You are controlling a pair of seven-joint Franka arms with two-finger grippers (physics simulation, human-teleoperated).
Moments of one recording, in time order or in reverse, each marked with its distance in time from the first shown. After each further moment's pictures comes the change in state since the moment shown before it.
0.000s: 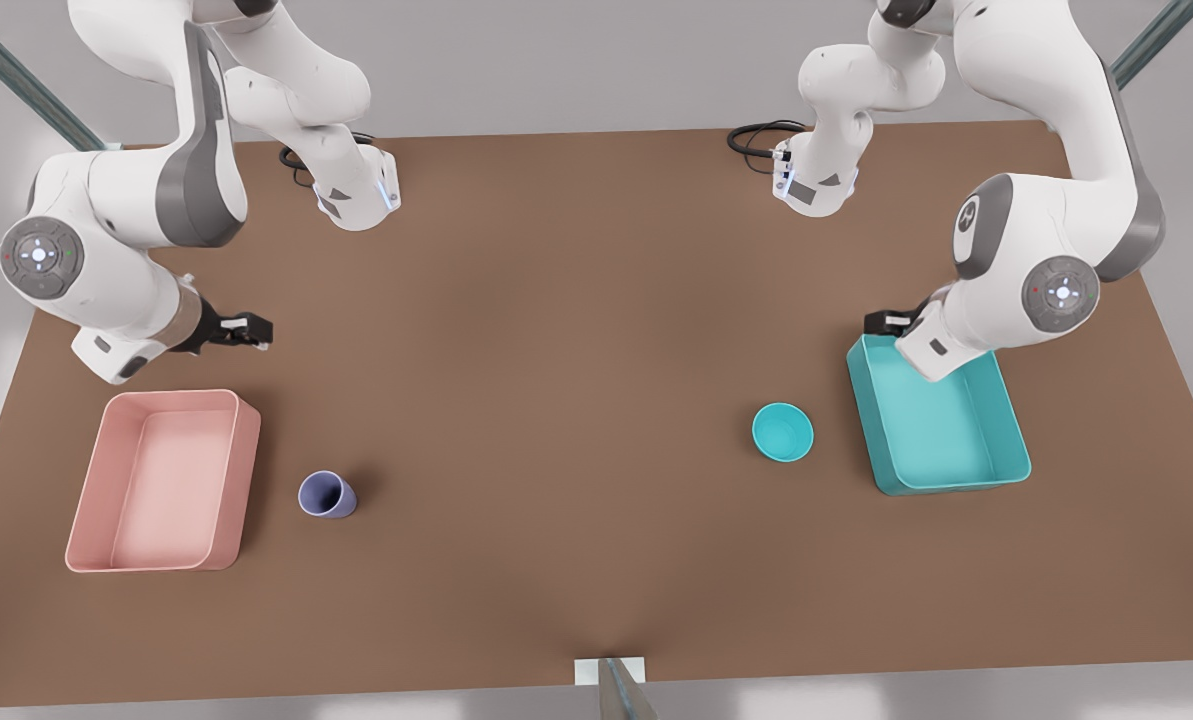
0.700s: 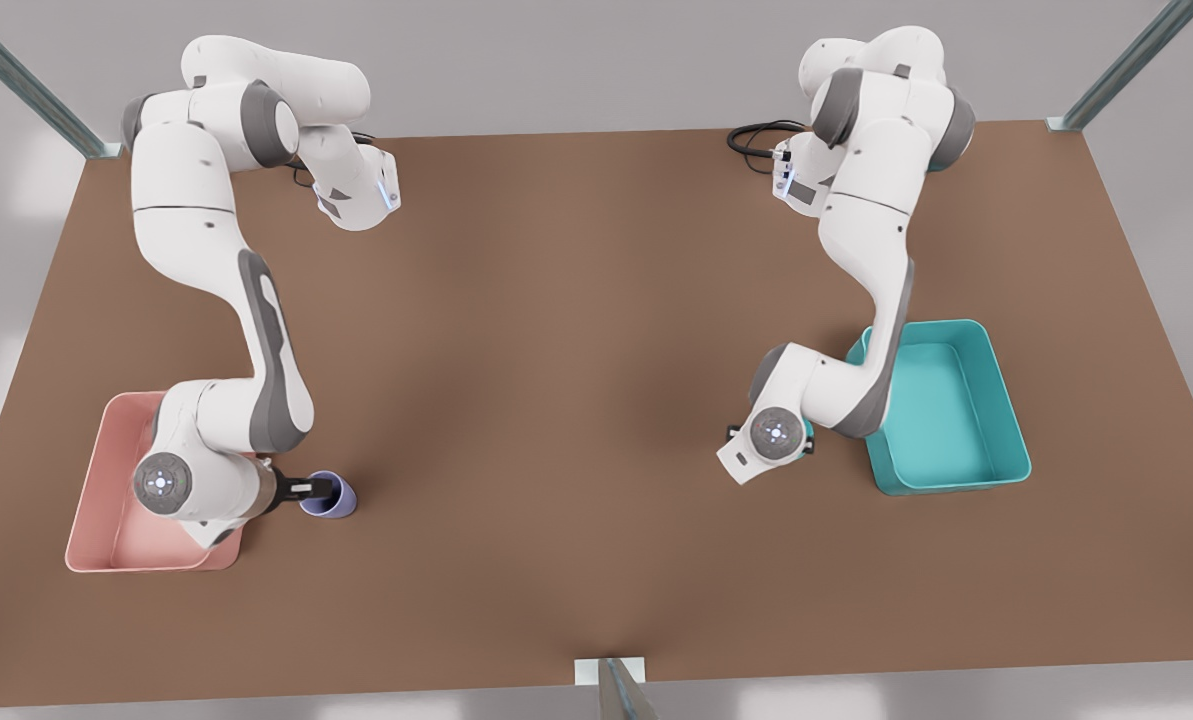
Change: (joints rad) left arm -0.240 0.534 0.003 0.019 0.177 0.526 -0.198; right arm -0.032 0.595 -0.008 0.198 0.075 0.409 -0.001
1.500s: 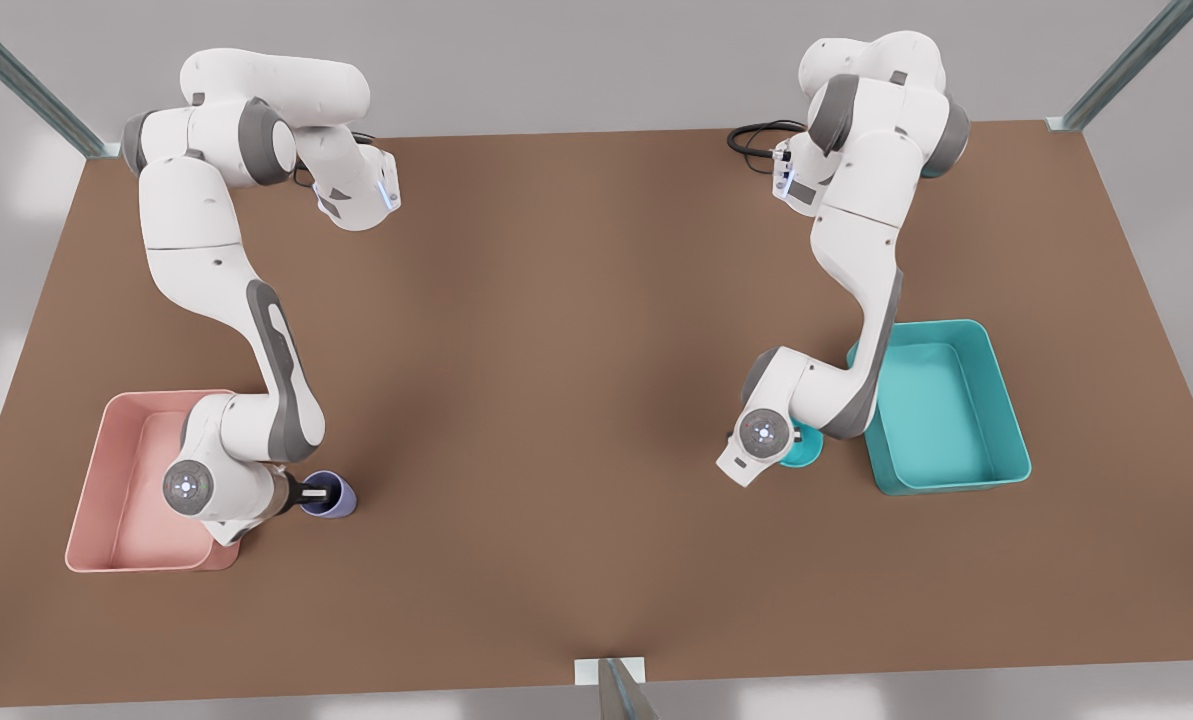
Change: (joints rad) left arm -0.006 0.018 -0.001 -0.034 0.019 0.043 -0.263; right arm -0.035 0.067 0.003 -0.103 0.025 0.186 -0.016
